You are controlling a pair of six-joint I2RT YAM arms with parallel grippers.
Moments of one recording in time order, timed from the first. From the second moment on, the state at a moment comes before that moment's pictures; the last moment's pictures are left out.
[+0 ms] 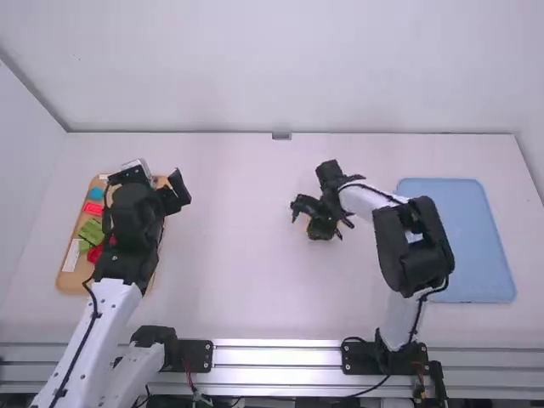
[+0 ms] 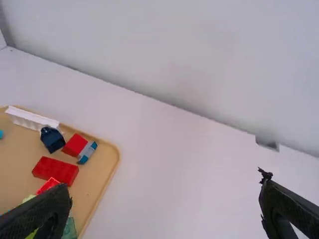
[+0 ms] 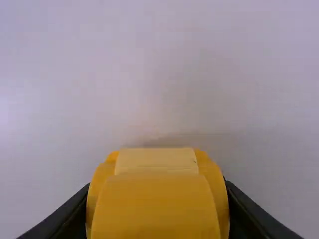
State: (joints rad) left arm -0.01 0.90 0.68 -0.13 -0.19 -0.34; right arm 0.32 1.97 1.20 -0.67 -0.20 -0.91
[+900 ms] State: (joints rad) left arm -0.01 1.11 0.68 0.07 -0.19 -0.40; right arm -0.57 1.95 1.04 -0.15 -0.34 -0.40
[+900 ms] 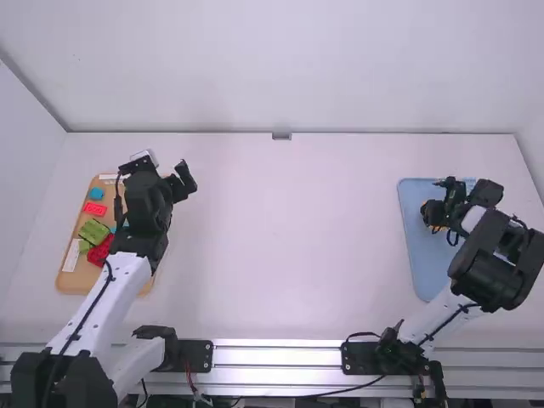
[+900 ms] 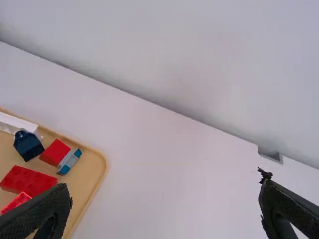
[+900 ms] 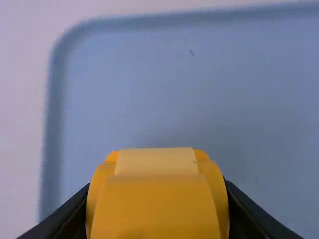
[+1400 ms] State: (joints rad) left arm -0.04 1.04 0.68 0.00 -0.07 -0.23; right arm -0.56 1.79 1.02 -0.32 -0.05 -0.23
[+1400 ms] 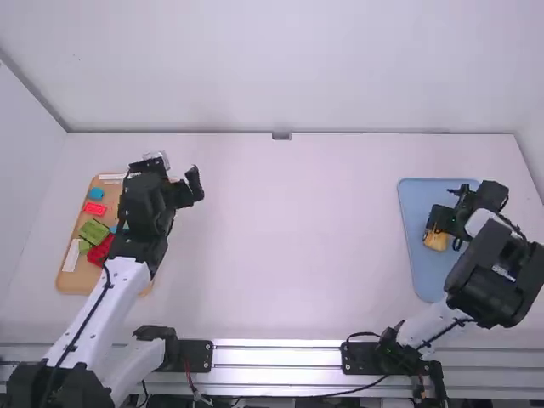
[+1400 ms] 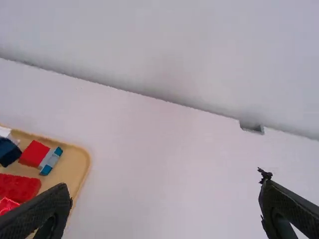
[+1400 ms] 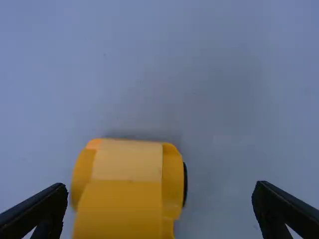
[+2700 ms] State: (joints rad) left arm 0.00 0.29 0.26 -0.11 -0.01 0.00; right arm 0.00 0.94 0.65 -0.11 -0.02 -0.01
